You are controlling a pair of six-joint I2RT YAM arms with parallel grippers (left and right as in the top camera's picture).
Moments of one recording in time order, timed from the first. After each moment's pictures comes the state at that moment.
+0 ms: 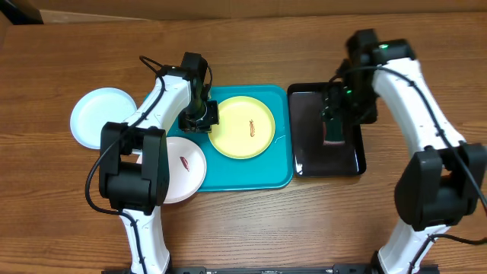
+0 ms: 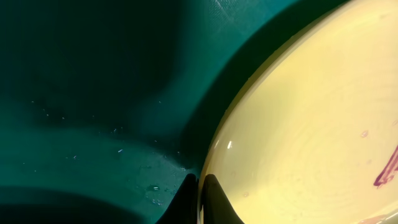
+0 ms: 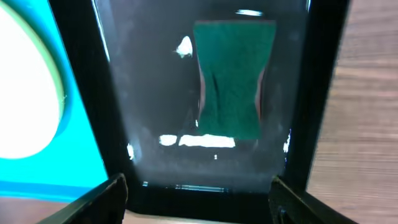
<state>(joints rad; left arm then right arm) -0.18 2.13 1.56 -0.99 0.15 -0.29 0.16 1.96 1.69 -1.31 -0.12 0.18</state>
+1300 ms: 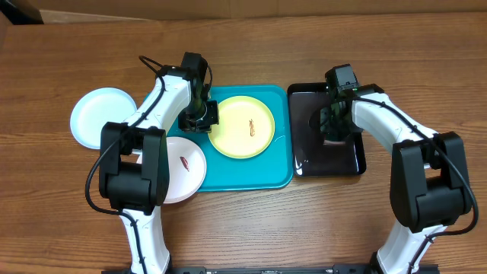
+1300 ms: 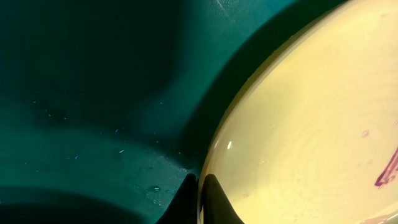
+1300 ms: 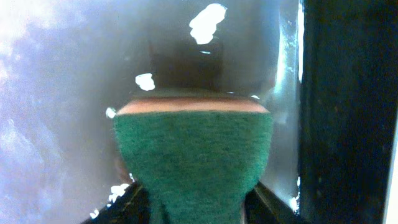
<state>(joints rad) -0.18 2.13 1.56 -0.99 0.14 -0.29 0.20 1.96 1.28 -0.70 0.12 0.25</state>
